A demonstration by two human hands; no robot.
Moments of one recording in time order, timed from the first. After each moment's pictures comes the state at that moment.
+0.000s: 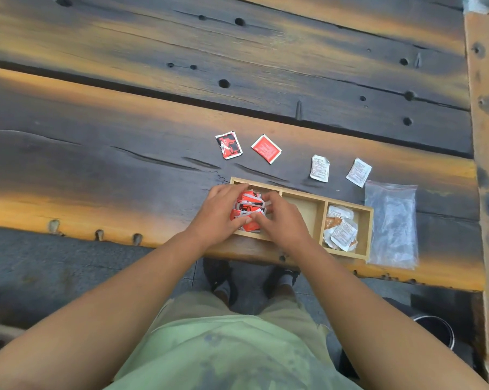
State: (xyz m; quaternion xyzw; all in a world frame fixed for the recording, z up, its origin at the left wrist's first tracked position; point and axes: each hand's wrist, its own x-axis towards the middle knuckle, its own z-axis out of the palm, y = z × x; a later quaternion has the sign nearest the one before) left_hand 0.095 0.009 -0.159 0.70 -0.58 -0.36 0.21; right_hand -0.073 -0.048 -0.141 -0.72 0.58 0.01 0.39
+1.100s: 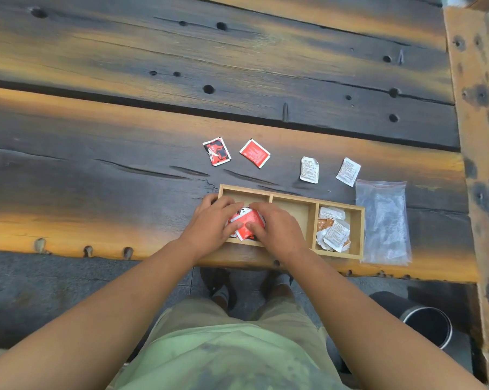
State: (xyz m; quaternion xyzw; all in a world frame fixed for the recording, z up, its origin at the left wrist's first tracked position) left_hand 0.096 0.005 -0.173 0.67 -0.66 -0.32 0.12; right_hand -0.082 -0.047 -0.138 -0.80 0.51 0.03 0.30
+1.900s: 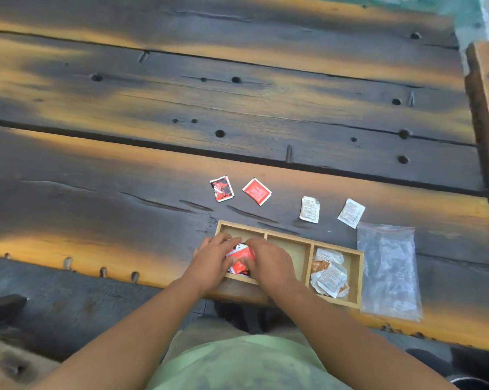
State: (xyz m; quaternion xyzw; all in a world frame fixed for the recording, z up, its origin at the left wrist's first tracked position) left_hand 0.069 0.004 -0.147 0.75 -0.55 -0.36 0.06; right_hand -0.086 -0.064 -0.141 -0.83 0.47 0.06 0.31
